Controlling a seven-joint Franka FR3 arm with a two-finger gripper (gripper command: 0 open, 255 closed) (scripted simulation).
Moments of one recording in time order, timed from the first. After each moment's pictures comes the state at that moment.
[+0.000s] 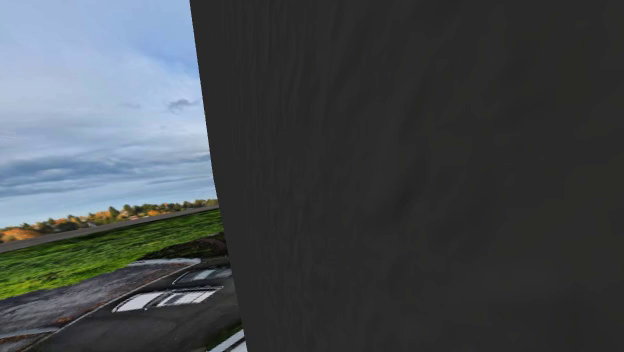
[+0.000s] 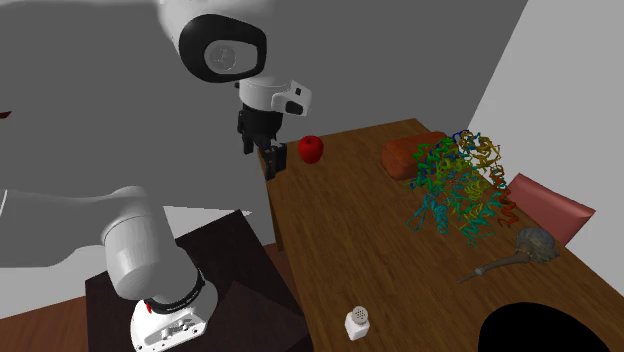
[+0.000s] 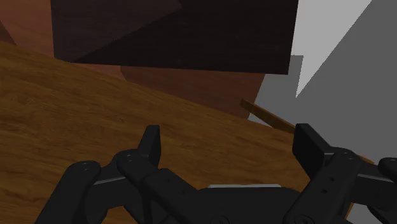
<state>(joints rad) -0.02 -0.79 -0.07 -2.44 0.08 1.49 -0.14</state>
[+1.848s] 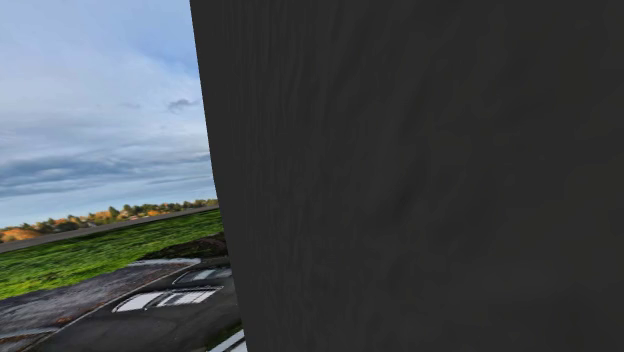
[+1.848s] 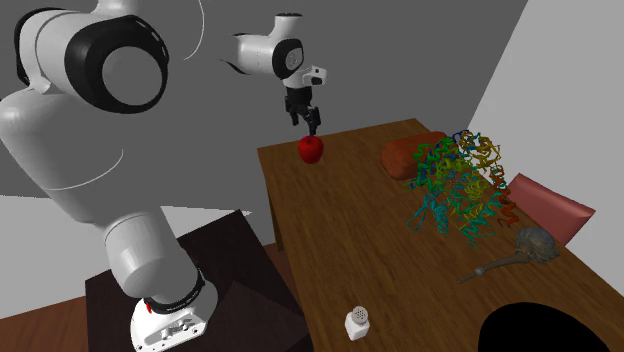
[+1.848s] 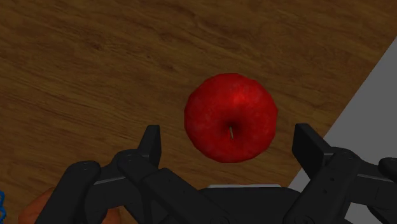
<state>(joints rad) 0.08 0.00 0.33 -2.06 -0.09 2.10 0.35</state>
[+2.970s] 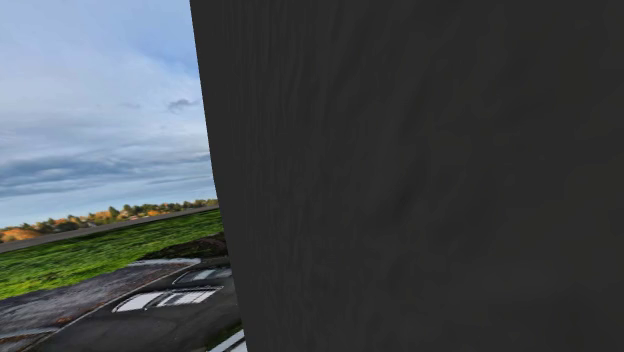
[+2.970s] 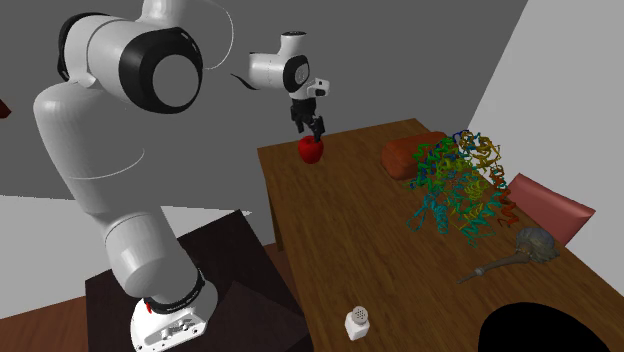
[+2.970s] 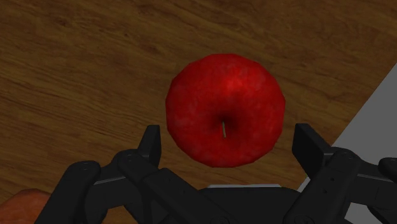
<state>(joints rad) 0.09 0.14 0.33 -2.02 -0.18 2.21 0.42</state>
